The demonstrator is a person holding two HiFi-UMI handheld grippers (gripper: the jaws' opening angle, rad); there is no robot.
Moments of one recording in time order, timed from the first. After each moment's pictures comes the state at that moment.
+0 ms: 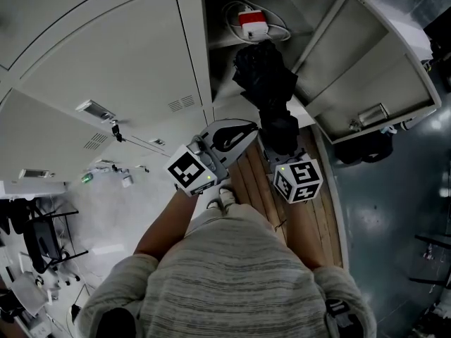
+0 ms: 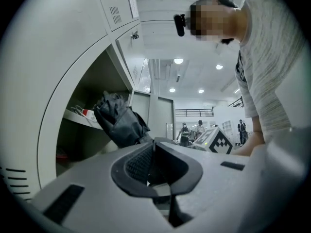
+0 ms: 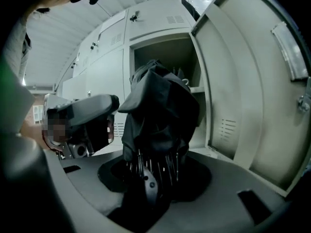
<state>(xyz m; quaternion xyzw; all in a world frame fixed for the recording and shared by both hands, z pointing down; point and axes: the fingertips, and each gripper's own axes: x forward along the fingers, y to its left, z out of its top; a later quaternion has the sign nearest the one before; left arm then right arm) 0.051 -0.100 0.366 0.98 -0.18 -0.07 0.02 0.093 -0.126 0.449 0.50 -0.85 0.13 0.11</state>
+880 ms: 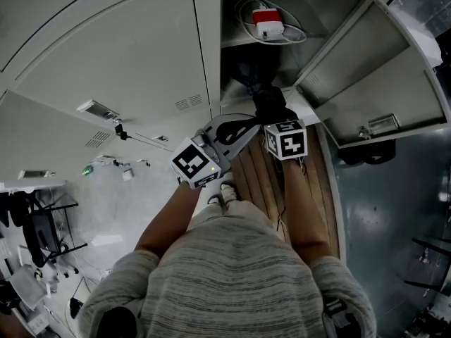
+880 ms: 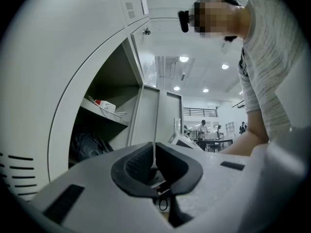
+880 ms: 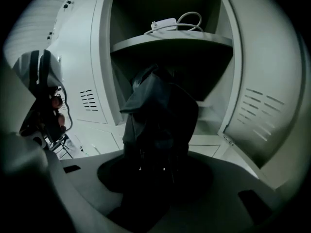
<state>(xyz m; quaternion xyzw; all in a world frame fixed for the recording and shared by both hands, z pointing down) 0.039 -0.129 0.392 0.98 -0.19 -0.06 0.05 0.078 -0.208 0.530 0.48 -0.81 0.20 0.28</state>
